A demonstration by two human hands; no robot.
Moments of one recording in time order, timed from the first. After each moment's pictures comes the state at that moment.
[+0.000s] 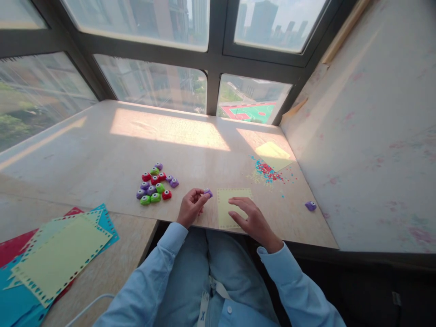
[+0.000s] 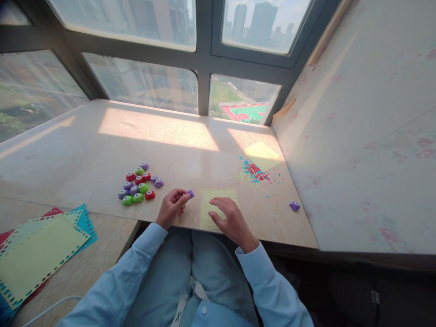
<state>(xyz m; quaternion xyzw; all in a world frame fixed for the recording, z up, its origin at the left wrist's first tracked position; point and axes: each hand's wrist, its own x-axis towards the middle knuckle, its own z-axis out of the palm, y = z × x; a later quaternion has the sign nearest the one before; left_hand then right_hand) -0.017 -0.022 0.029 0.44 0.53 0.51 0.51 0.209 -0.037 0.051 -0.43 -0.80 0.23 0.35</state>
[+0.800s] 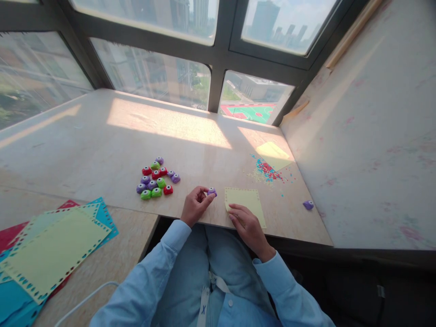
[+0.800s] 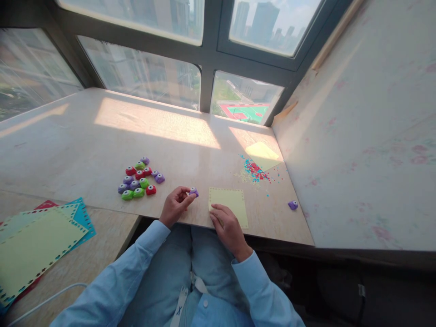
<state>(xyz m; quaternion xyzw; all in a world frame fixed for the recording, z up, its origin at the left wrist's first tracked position) -0.015 -0.026 0.015 0.51 0.53 0.51 0.45 0.193 -0.068 0.030 -0.47 -0.76 0.26 0.36</state>
